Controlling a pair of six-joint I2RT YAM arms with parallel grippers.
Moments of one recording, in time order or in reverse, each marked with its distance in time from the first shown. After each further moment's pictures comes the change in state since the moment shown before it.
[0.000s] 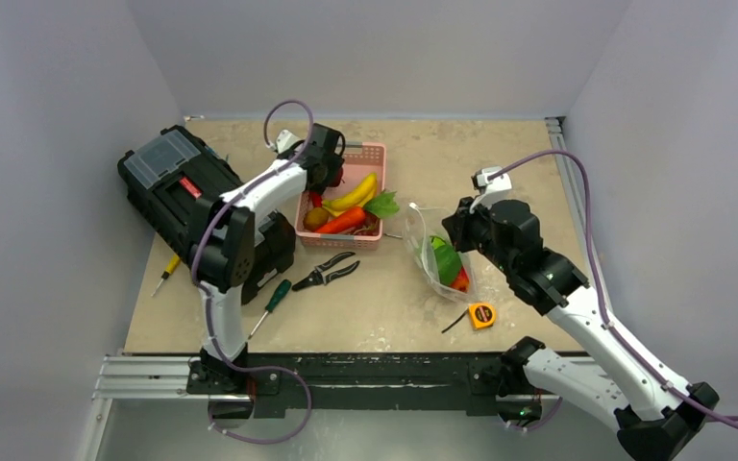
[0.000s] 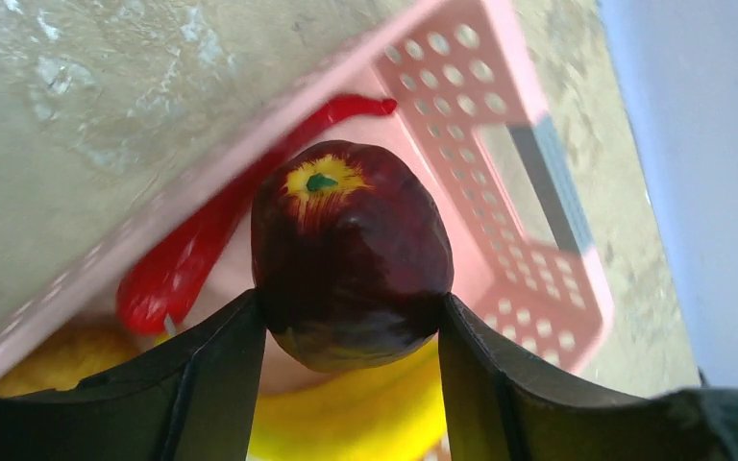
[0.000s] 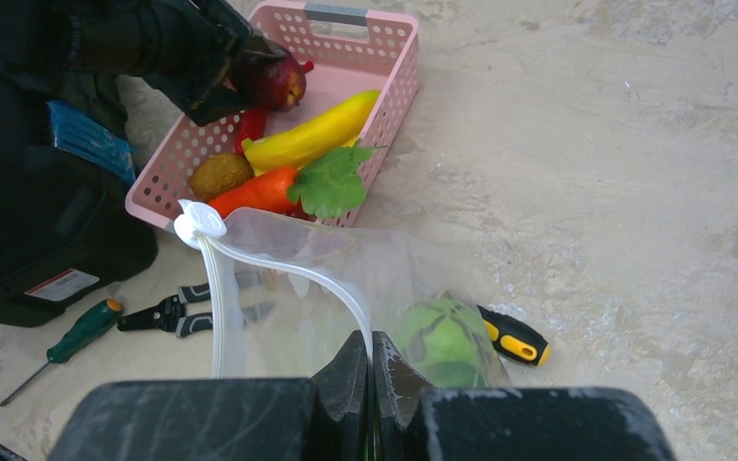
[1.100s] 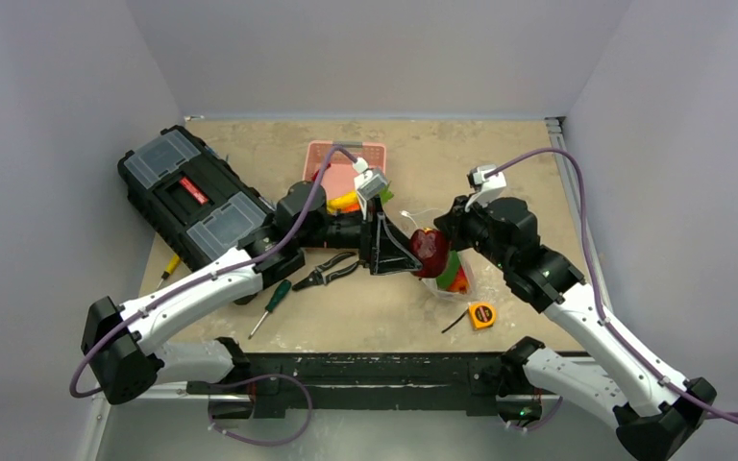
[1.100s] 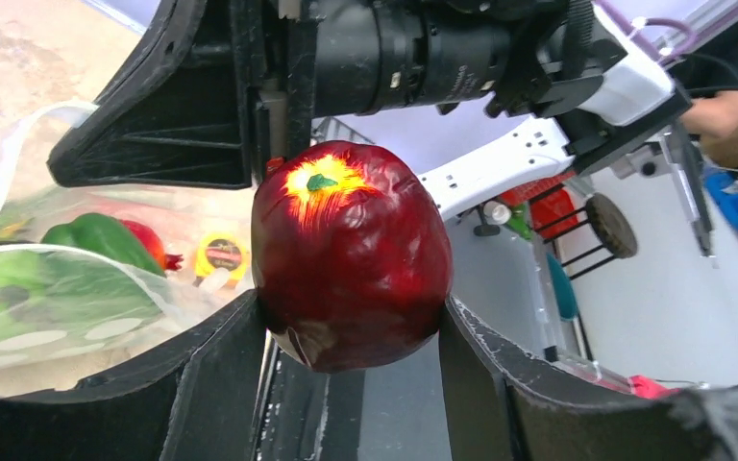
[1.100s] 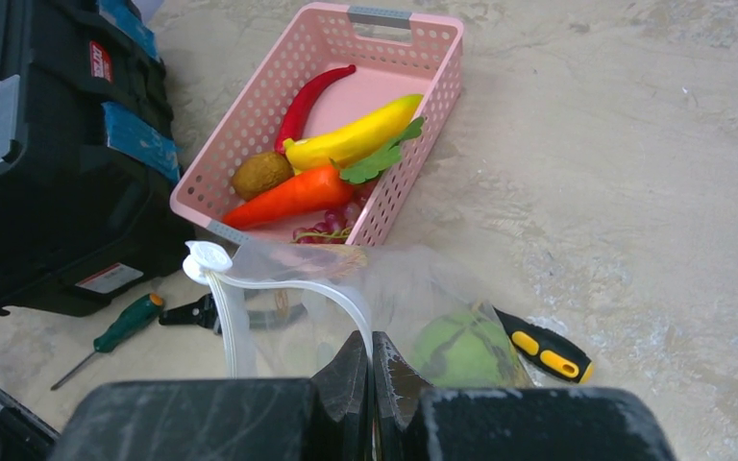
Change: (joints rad) left arm -0.425 -0.833 -0.574 0.581 1.097 0.750; right arm 0.000 0.025 0.000 0.046 -0.072 0.022
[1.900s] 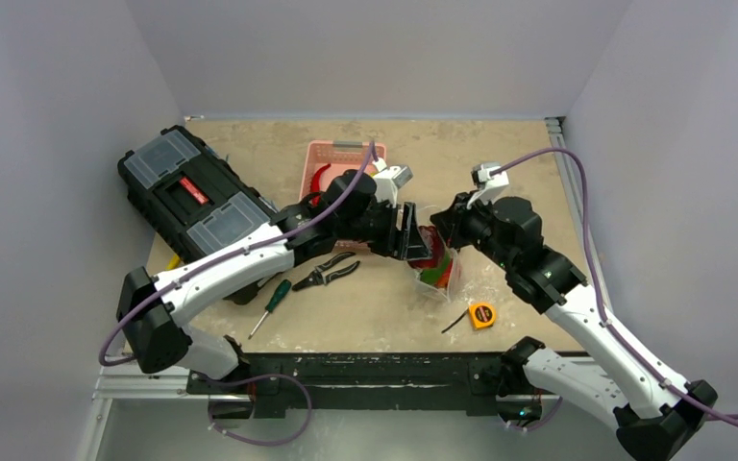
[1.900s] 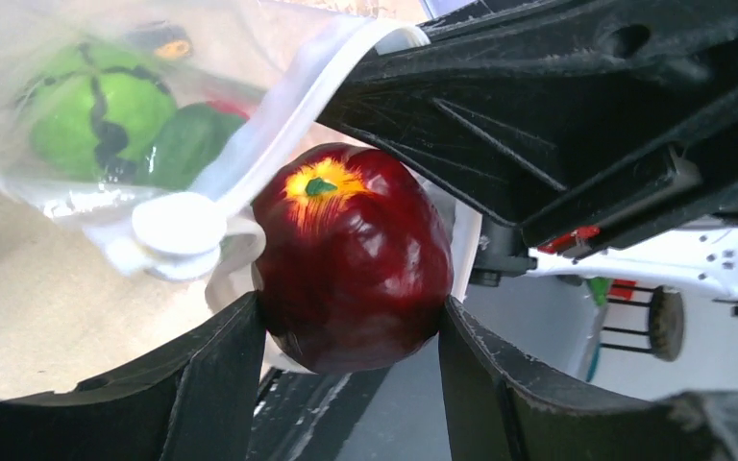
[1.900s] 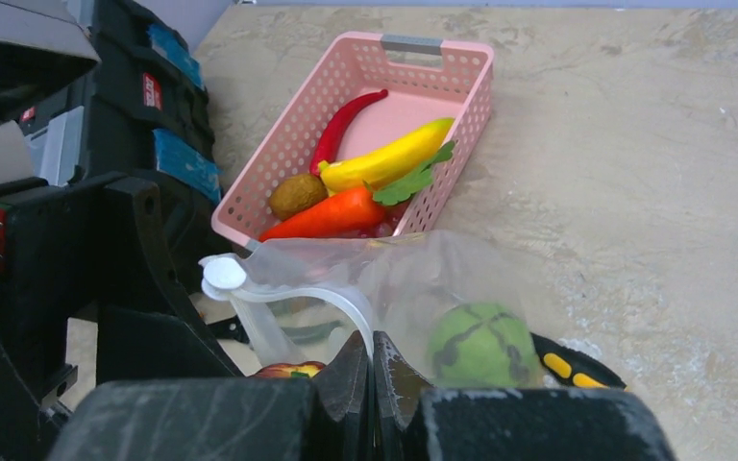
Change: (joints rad) left arm -0.074 0.198 0.228 -0.474 -0.368 -0.045; right arm 0.000 -0.011 0.000 0.041 -0.053 0.042
